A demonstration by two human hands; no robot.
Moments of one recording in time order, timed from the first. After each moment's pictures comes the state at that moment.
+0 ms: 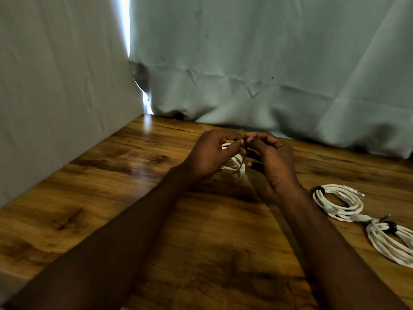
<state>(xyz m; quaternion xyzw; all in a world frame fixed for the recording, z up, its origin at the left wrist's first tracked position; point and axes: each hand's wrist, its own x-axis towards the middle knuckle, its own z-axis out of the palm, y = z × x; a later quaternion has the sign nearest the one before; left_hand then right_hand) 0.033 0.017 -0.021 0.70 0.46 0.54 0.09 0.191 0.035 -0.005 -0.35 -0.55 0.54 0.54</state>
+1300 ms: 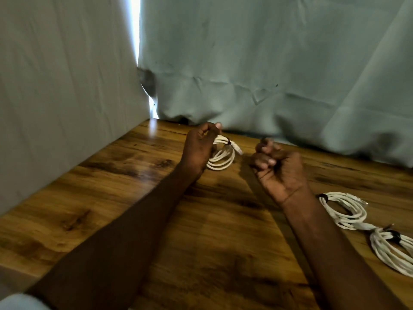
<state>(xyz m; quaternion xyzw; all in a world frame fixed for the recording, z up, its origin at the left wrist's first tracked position) 0.016 0.034 -0.027 0.42 0.45 0.75 0.26 0.199 0.042 0.003 -0.09 -0.32 0.81 0.47</state>
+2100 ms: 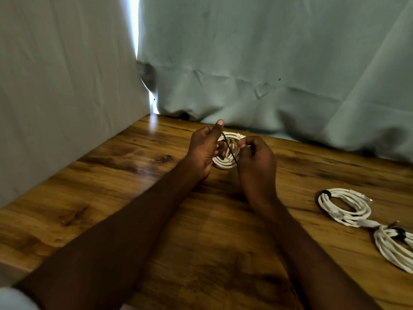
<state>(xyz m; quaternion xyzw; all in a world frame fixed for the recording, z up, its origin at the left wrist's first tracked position) 0.031 0.037 -0.024 0.31 0.43 0.75 0.39 0.159 0.025 -0.031 -0.37 -0.69 0.25 0.56</state>
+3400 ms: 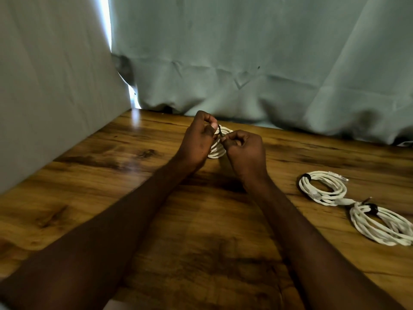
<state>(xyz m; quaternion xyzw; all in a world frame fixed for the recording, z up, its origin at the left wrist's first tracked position) 0.043 0.034 -0.036 0.51 0.51 0.66 0.20 0.174 0.041 -0.028 -0.41 -0.70 0.31 0.50</state>
